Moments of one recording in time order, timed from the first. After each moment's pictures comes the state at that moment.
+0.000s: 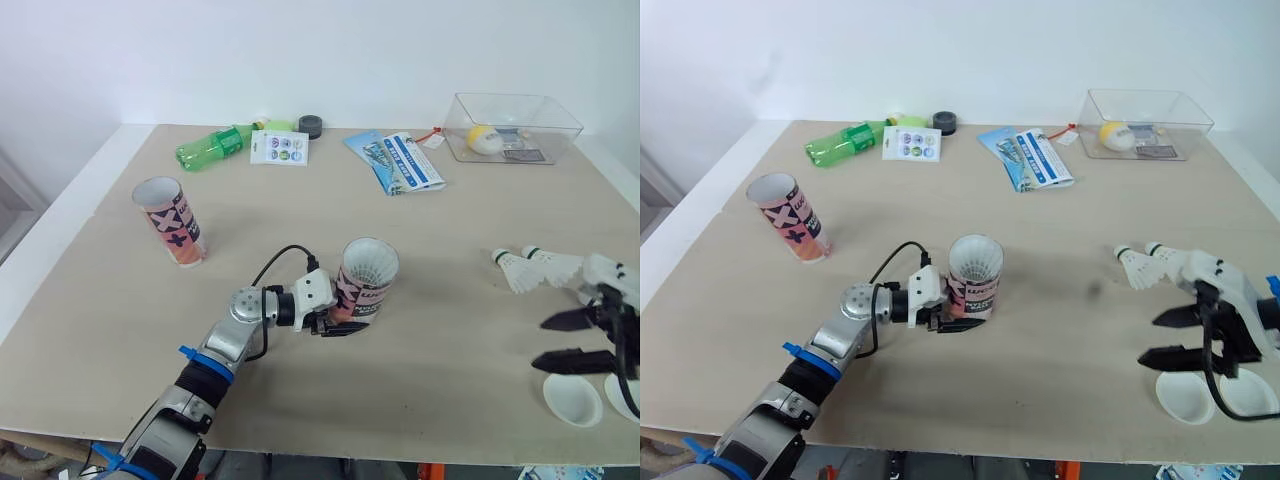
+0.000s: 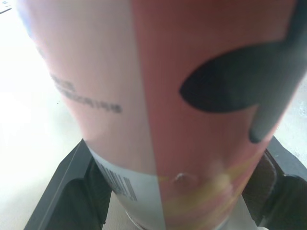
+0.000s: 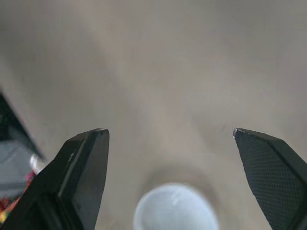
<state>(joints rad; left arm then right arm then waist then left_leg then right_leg) -0.53 0.15 -0.34 0.37 -0.07 -0.11 -1.01 0.22 -1.45 -0.39 -0.08 0.41 0.69 1.44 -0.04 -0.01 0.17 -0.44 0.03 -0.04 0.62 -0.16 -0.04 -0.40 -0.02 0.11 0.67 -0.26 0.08</state>
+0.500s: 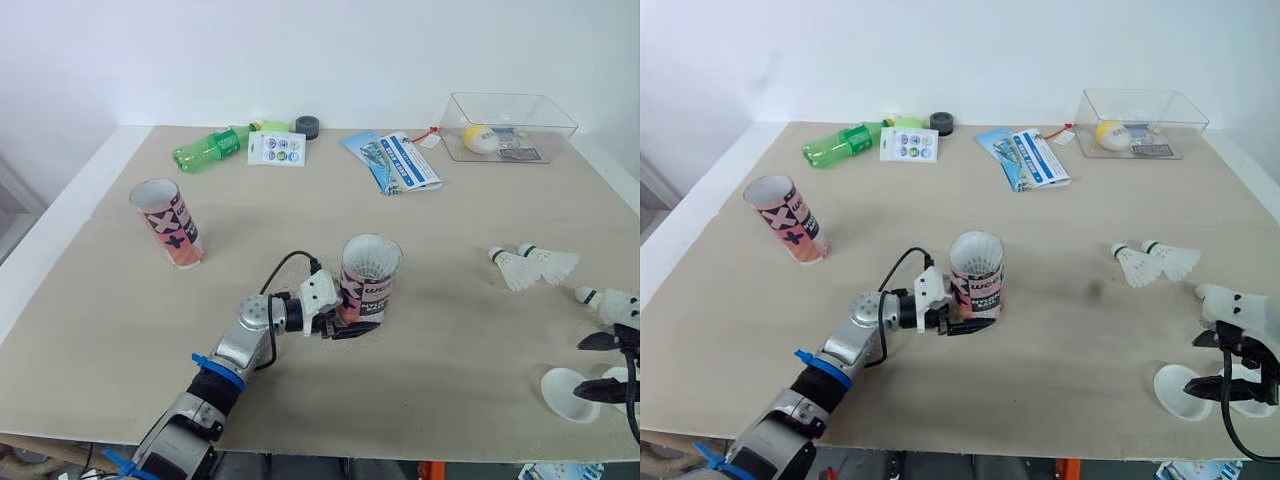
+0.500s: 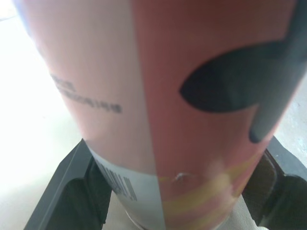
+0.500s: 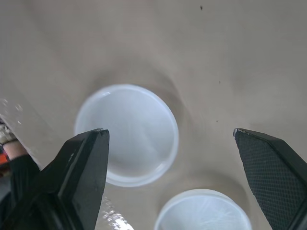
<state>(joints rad) -0.50 0.10 -0.32 0.43 -0.12 -0.16 -0.99 0.17 -1.41 -0.30 0.16 0.23 0.33 1.46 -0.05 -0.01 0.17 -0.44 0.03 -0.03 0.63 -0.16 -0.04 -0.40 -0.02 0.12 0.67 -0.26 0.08</state>
